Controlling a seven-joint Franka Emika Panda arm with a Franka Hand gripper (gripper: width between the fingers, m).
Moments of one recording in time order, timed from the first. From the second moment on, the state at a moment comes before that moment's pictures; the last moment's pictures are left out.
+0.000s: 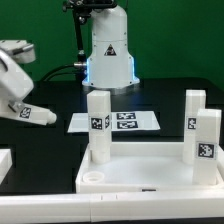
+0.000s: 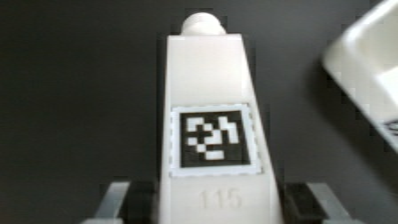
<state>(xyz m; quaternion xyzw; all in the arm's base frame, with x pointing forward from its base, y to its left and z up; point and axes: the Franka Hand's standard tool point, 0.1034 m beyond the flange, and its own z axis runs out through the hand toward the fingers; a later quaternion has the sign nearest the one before) 0.516 -0.191 0.115 -0.91 0.35 0.19 0.13</state>
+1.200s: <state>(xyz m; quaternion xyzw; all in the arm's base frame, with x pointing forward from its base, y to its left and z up) 0.622 -0.146 0.171 -0.91 0.31 -0.29 -0.03</state>
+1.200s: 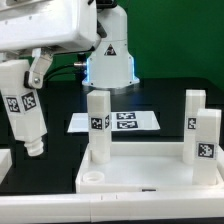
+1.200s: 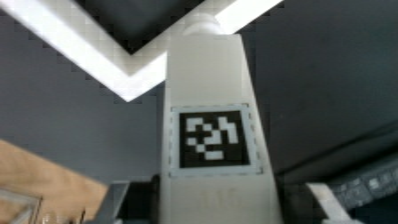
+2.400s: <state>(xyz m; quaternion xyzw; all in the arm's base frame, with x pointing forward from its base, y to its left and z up) 0.620 -0.023 0.143 -0.95 0.22 -0.22 -0.02</state>
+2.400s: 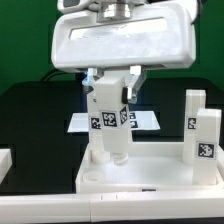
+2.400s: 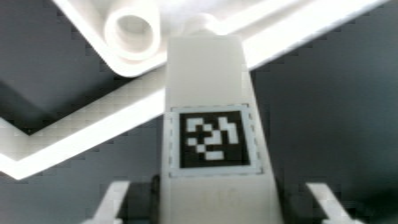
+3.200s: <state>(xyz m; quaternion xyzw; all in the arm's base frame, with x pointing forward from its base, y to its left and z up) 0.603 -0.047 0.133 -0.94 0.23 -0.24 -0.04</state>
